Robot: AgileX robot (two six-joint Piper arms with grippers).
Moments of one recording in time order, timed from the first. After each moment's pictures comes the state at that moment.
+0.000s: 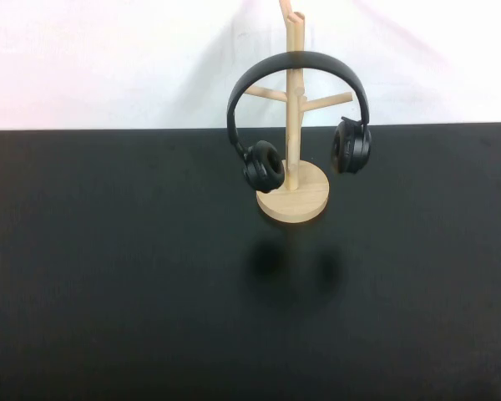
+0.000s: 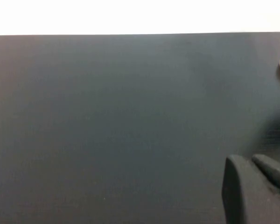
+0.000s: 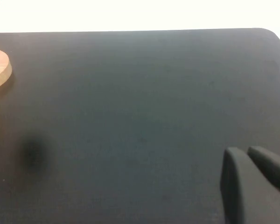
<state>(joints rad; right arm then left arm) -0.02 -0.01 0.03 -0.08 0.38 0.08 -0.08 -0.01 0.02 -0.11 0.37 0.14</state>
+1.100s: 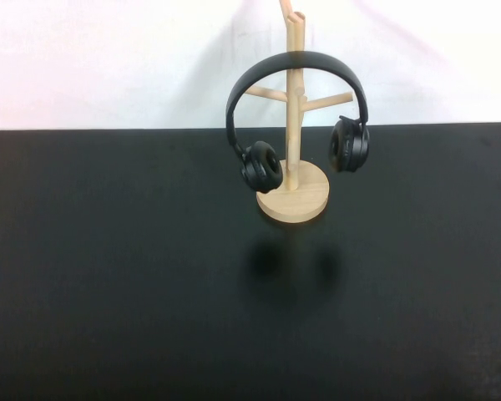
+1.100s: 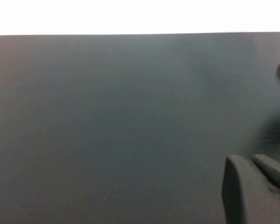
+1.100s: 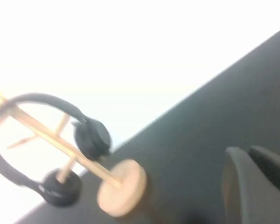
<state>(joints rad) -0.02 -0.01 0.03 0.52 0.19 0.17 -0.08 -0.01 0.02 -0.11 0.37 0.14</state>
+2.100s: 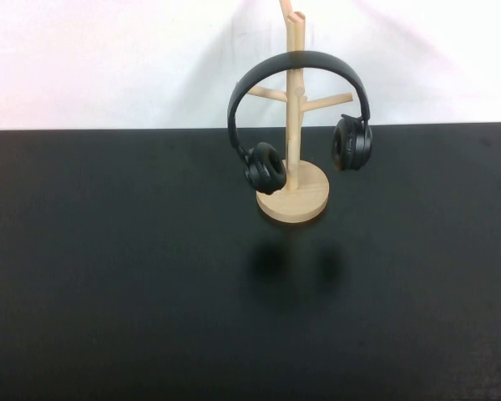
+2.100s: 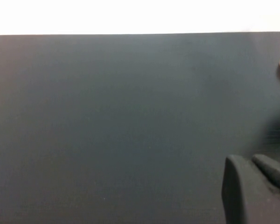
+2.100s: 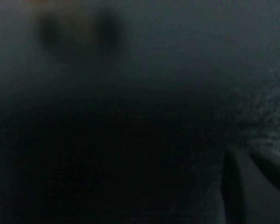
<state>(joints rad) -0.02 0.81 -0.65 0.25 0.89 -0.06 -0.08 -0.01 0.02 -0.11 0.37 0.14</state>
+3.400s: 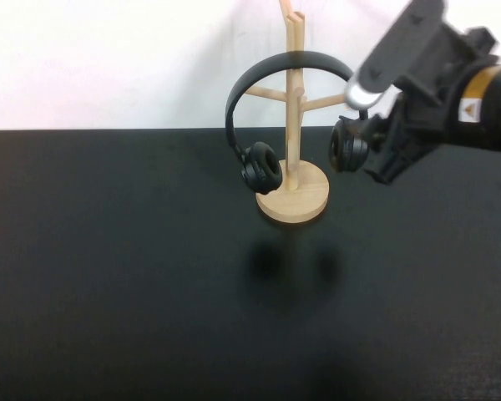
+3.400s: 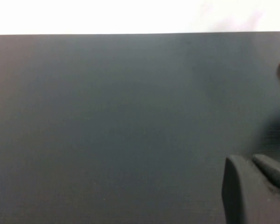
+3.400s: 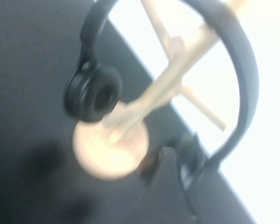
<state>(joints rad) 0.56 1.41 -1.16 -0.23 0.37 -0.32 -0.08 -0.01 0.02 -0.11 0.37 0.14</state>
